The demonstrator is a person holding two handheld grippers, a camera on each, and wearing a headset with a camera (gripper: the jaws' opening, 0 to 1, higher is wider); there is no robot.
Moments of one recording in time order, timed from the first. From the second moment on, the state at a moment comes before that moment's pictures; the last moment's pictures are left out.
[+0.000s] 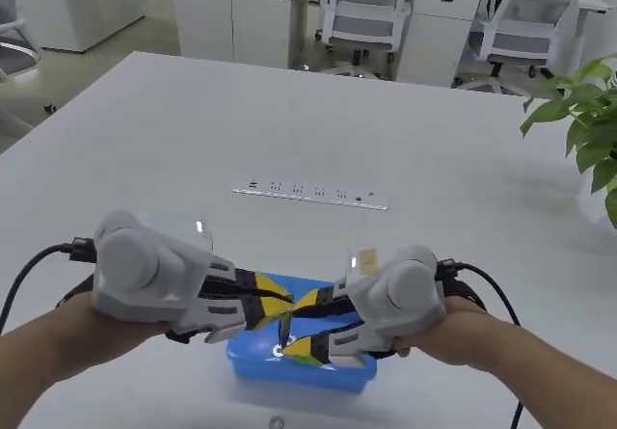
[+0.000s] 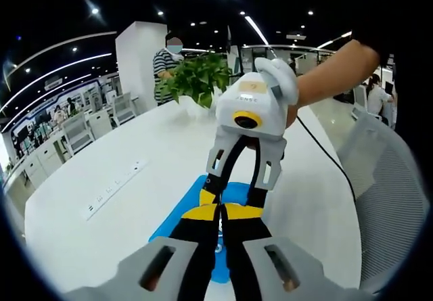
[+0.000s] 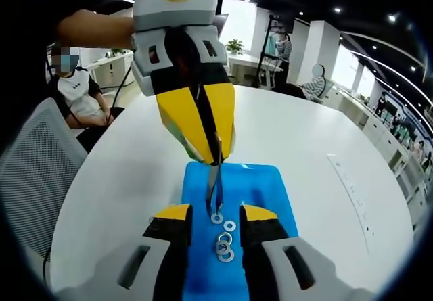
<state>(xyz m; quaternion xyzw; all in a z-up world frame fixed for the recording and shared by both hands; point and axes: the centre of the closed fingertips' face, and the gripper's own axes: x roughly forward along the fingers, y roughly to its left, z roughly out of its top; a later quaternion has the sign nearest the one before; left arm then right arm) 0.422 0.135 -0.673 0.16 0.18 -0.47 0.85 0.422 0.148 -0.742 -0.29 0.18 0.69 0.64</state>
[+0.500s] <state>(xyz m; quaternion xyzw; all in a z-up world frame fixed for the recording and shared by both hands) 0.412 0.136 -0.658 0.16 0.18 -0.47 0.85 0.427 0.118 -0.725 -0.28 0.19 0.65 0.68</state>
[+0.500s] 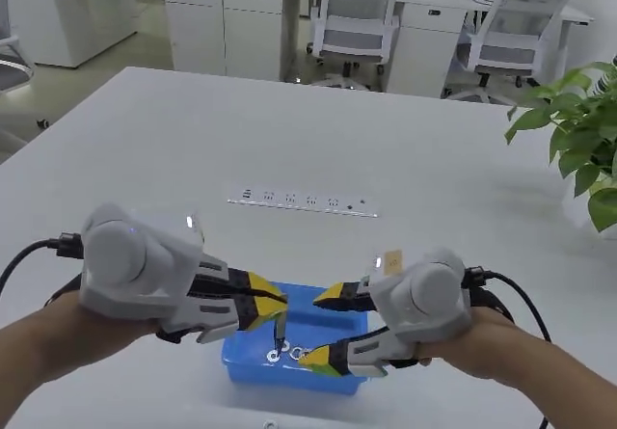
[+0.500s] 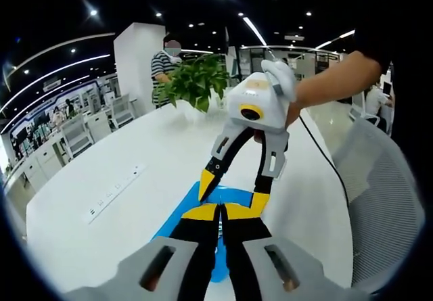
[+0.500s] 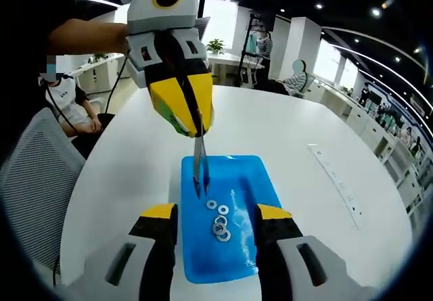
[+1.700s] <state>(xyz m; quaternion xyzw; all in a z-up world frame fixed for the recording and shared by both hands) 0.372 0.132 -0.656 0.14 0.17 -0.49 0.84 0.399 0.055 -0.721 -0.21 0.22 0.56 0.77</state>
